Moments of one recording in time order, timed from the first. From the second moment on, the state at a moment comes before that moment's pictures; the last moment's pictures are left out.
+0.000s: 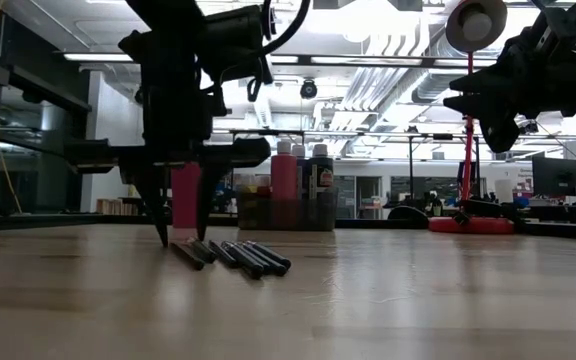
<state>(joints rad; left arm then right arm) -0.11 1.80 1.12 -0.62 0.03 1.04 -0.12 0.33 0.01 0.34 0.02 0.47</state>
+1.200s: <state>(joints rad) -0.06 1.82 1.12 -0.65 0.02 1.02 -0.12 0.33 0.01 0.33 0.02 0.47</state>
